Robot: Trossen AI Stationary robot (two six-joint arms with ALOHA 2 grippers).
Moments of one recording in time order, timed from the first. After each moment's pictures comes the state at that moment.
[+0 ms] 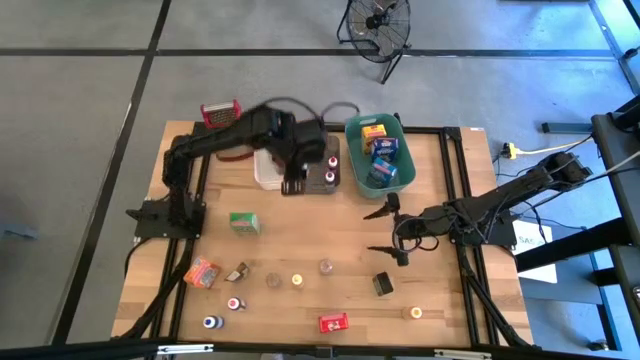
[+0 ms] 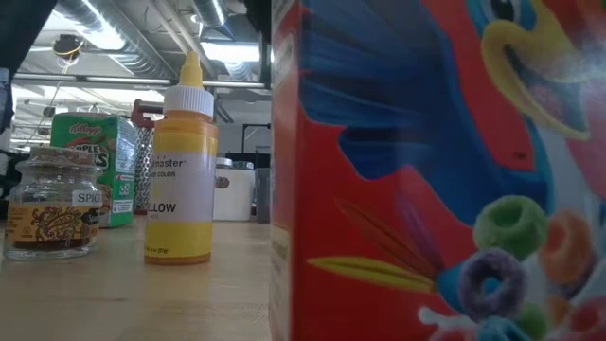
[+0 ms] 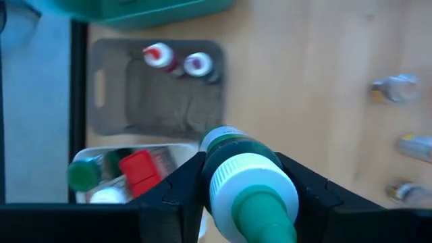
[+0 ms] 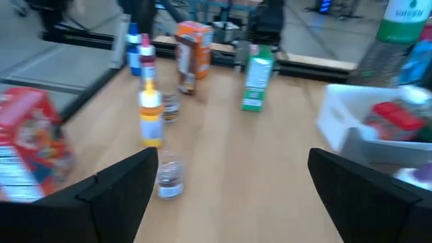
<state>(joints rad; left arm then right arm) 0.18 1.89 2.22 -1.57 -0.09 0.10 0.39 1.06 0.45 0.32 0.29 -0.01</state>
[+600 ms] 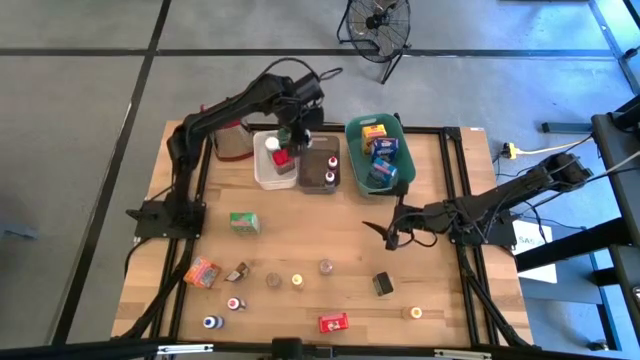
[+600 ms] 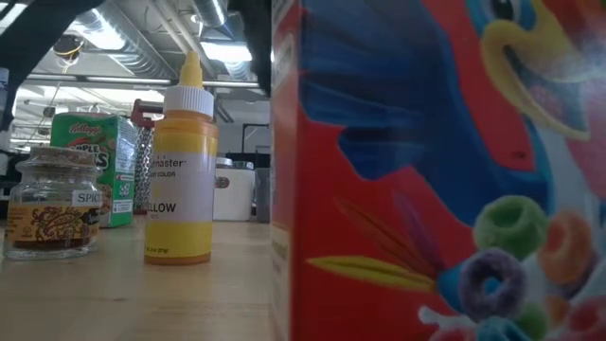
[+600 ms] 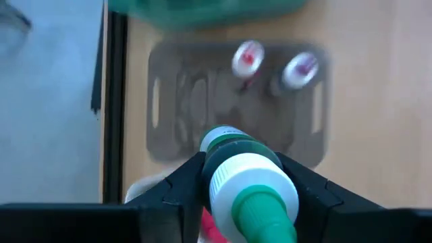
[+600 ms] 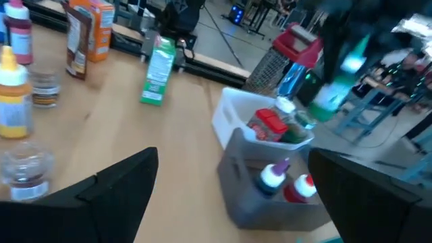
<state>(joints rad) 0.53 1.96 2.08 -1.34 0.09 0.45 0.36 1.06 0.45 0.36 0.60 -0.25</state>
